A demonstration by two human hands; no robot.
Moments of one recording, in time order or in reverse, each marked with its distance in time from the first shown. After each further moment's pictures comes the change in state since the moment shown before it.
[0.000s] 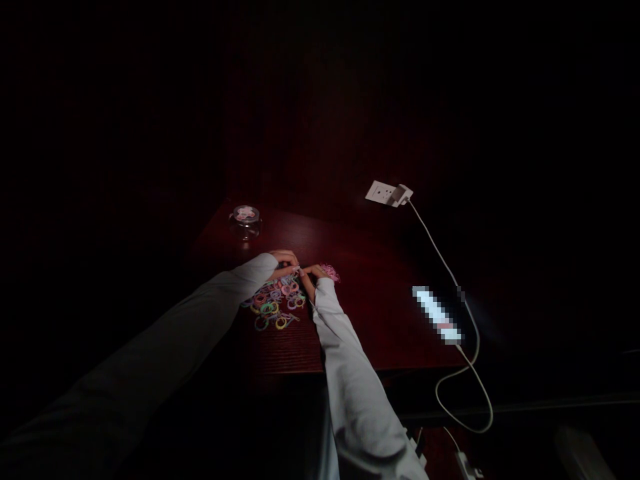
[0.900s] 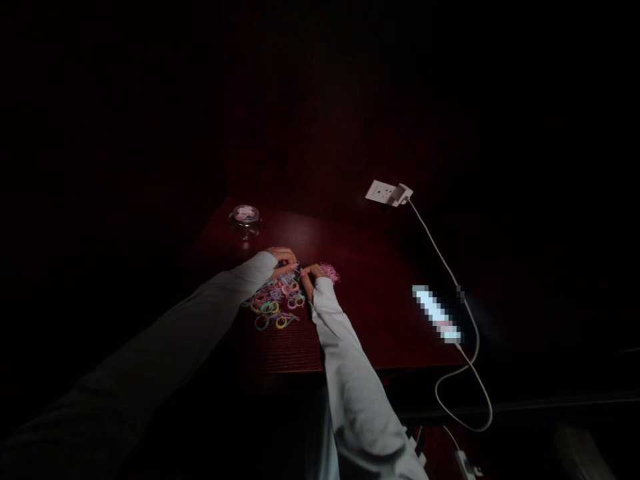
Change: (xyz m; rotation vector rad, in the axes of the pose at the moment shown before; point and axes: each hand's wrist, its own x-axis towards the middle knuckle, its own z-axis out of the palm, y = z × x) left_hand 0.000 -0.004 -0.002 0.129 0.026 -0.031; right_hand 0.000 0.002 0.003 -0.067 -0.010 -0.018
